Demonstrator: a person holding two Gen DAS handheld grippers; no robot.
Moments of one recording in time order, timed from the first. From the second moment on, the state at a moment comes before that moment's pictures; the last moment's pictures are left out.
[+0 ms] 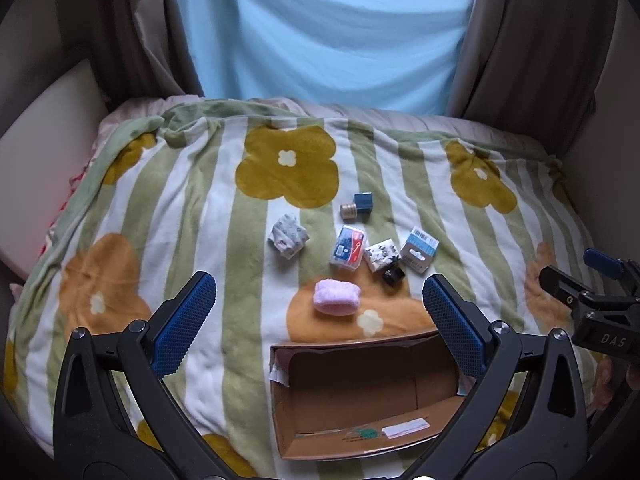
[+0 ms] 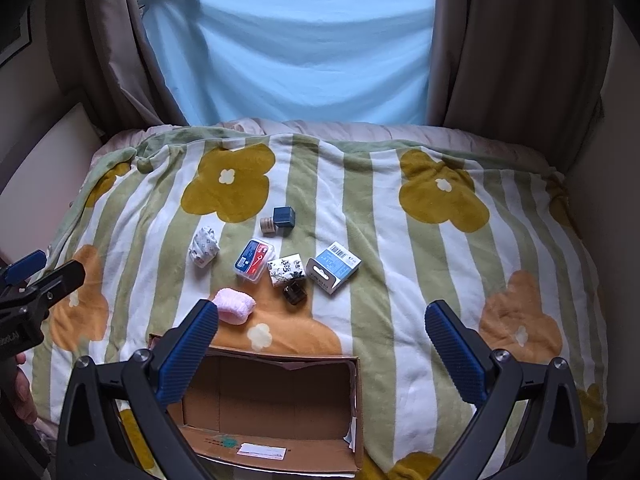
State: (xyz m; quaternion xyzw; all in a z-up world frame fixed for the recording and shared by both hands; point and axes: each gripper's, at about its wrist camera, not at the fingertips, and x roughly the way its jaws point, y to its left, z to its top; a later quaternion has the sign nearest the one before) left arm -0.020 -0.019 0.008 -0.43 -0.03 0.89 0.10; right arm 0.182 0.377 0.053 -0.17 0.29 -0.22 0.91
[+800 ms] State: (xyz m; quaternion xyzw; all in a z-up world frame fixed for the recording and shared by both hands) left arm -0.169 -0.018 -0.122 -0.53 -0.05 0.84 0.06; right arm 0.316 0.252 0.023 0.03 0.40 -0.28 0.87
